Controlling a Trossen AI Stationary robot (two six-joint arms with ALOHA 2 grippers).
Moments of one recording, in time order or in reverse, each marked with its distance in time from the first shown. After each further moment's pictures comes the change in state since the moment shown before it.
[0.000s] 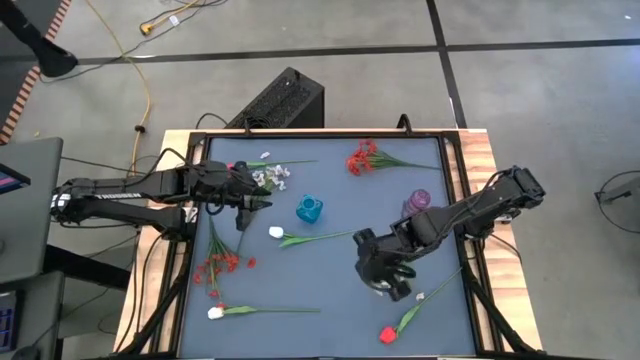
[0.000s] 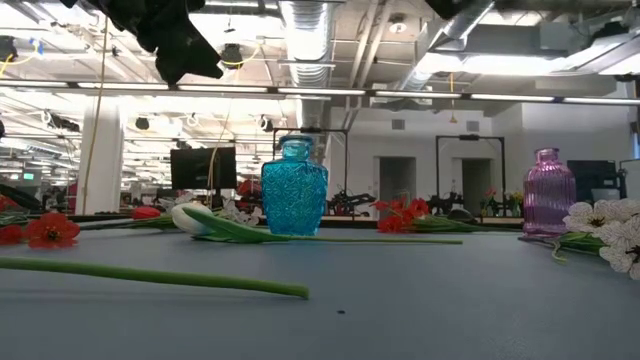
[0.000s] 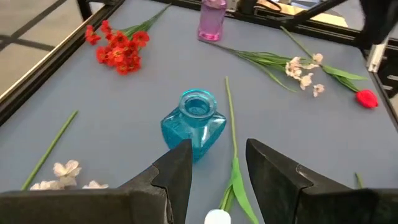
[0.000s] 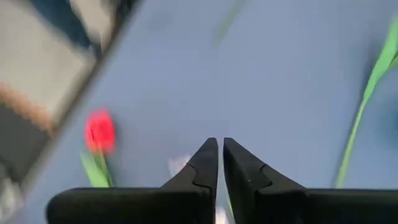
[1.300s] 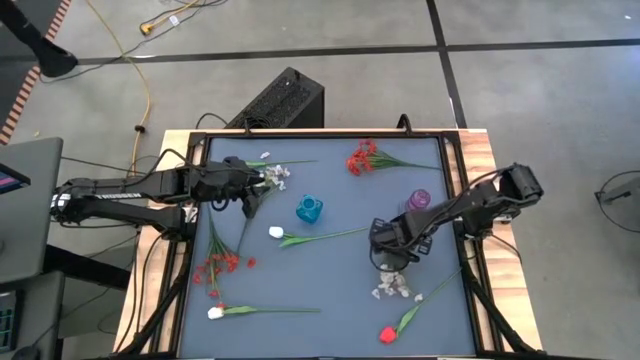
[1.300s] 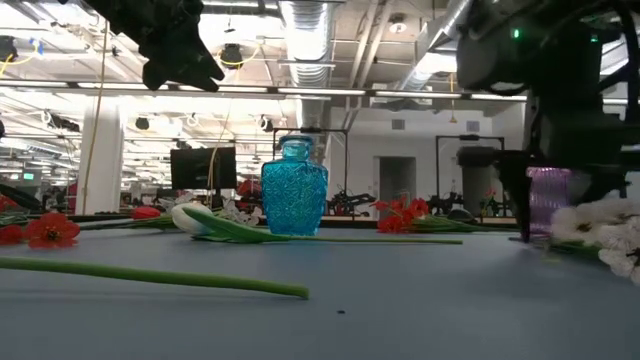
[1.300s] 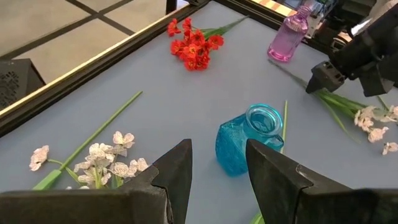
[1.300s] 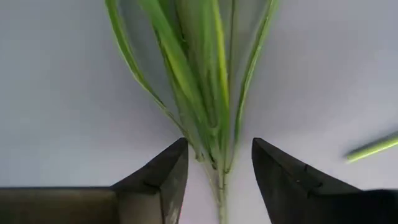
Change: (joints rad) left arm 0.000 0.000 -0.001 -0.027 -0.242 -0.214; right arm -0.148 -0.004 -0.597 0.174 0.283 -0.843
